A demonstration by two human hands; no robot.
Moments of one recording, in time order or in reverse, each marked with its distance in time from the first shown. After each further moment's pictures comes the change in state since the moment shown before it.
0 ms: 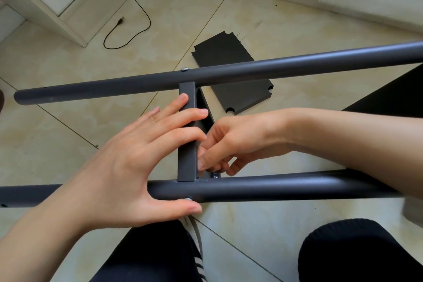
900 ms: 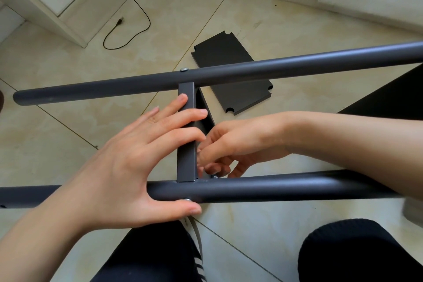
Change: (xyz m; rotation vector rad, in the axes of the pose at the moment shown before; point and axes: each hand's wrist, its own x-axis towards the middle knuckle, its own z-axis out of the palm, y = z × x) left_hand -0.001 -0.001 0.001 0.006 0.005 0.005; right_hand 0.005 0.004 0.000 0.020 -0.040 0.023
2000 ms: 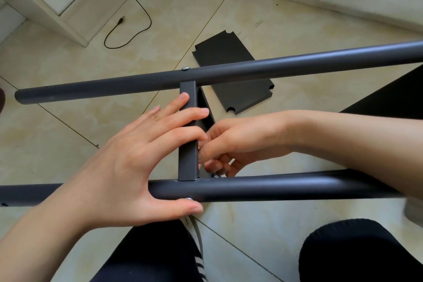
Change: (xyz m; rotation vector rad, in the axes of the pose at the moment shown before) left_hand 0.001 0.000 0.000 -0.001 0.003 -0.002; right_hand 0.001 0.001 0.001 0.038 -0.014 -0.059
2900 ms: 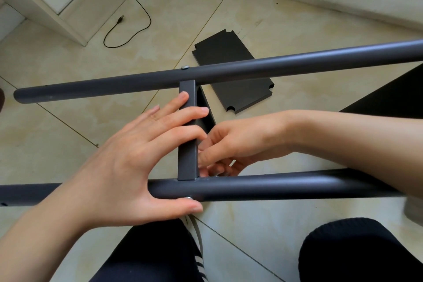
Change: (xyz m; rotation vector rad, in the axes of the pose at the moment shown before) left_hand 0.000 0.001 -0.001 -0.001 -0.003 -0.005; right_hand 0.001 0.002 -0.001 -0.073 0.007 0.023
